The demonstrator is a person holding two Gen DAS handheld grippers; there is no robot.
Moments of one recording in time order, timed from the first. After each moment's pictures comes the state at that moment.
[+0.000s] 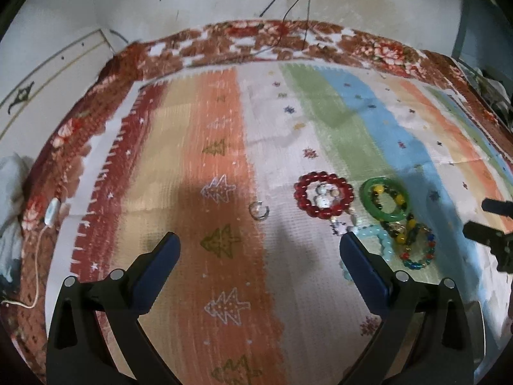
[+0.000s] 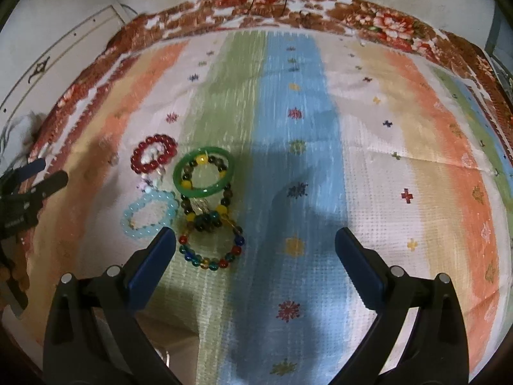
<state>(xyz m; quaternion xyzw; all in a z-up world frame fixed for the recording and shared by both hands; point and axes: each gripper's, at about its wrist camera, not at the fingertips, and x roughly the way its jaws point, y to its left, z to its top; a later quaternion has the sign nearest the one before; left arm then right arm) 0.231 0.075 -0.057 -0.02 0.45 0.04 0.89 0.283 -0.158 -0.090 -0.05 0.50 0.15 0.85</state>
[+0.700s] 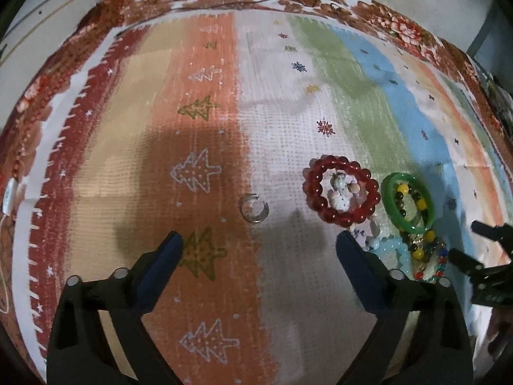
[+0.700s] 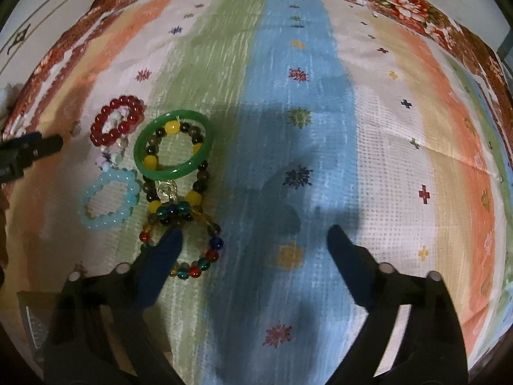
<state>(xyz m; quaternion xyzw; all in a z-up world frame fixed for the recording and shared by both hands) 0.288 0.093 -0.102 -0.08 0.54 0.02 0.84 0.317 -0.143 -0.134 -0.11 0.56 0.13 0.81</state>
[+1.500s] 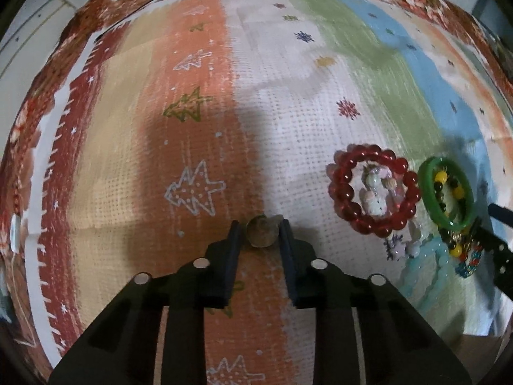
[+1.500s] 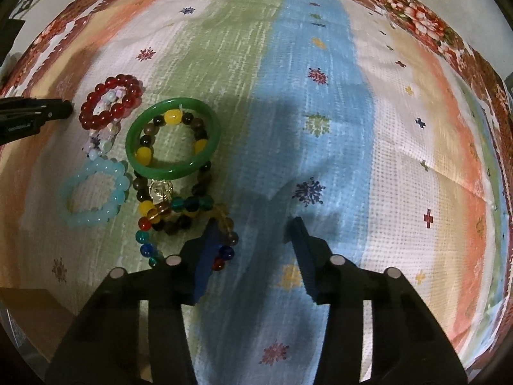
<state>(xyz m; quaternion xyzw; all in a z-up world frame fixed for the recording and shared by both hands) 0.322 0.087 -0.127 0.00 0.59 0.02 0.81 0.326 -0.127 -0.148 -0.17 0.56 0.13 0.80</state>
